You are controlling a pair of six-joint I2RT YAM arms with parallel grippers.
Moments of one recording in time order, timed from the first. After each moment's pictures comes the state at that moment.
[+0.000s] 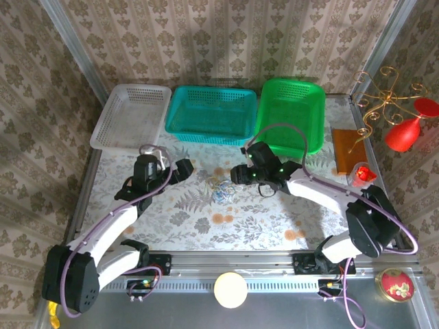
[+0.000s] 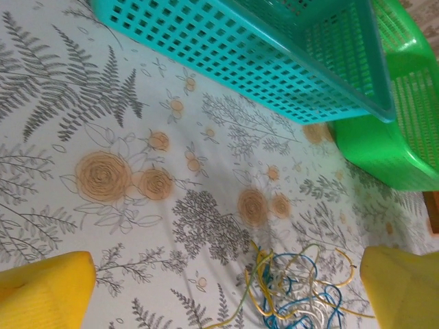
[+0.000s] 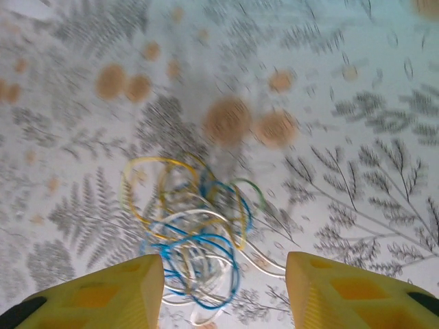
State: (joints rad) left arm -0.37 1.01 0.52 -0.08 0.22 -0.64; right arm 0.65 1.49 0.92 -0.27 -0.09 0.51
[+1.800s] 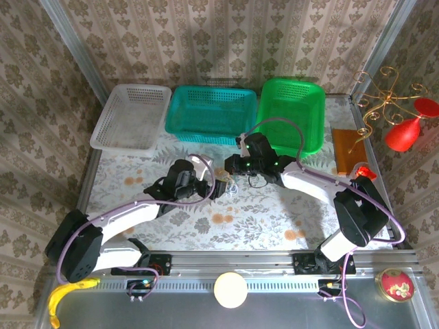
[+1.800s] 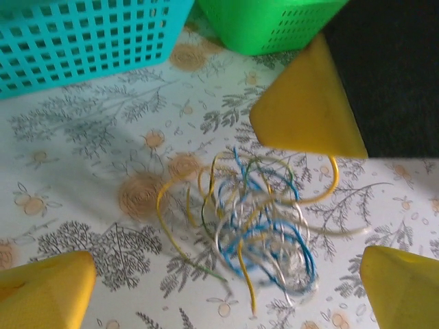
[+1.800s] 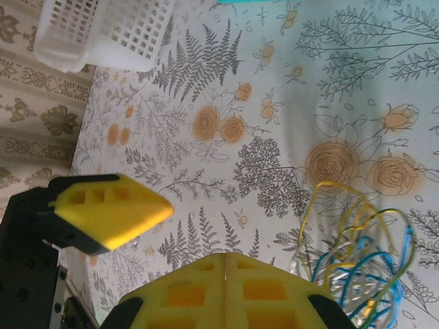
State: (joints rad) left arm -0.75 1.23 0.56 0.14 0.12 -0.19; right arm 0.63 1.57 1.00 -0.09 -0.30 0.69
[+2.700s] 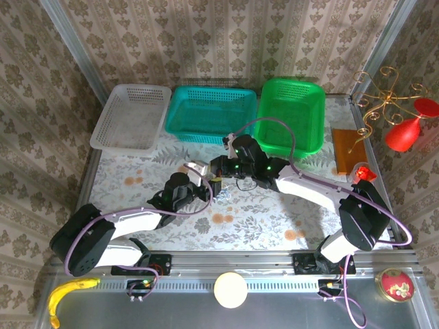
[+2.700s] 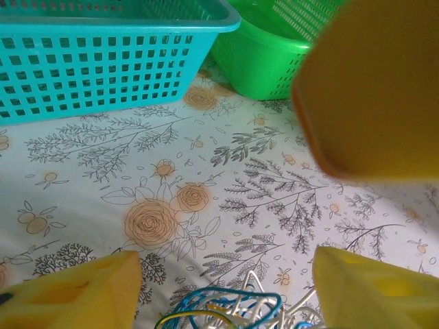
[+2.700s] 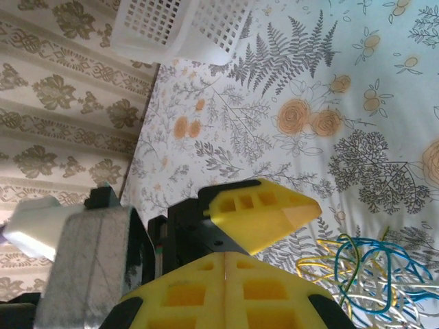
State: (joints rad) left arm -0.78 1.29 0.36 0.58 0.04 -0.26; right arm 0.76 1.54 1.07 -0.07 -0.27 0.81
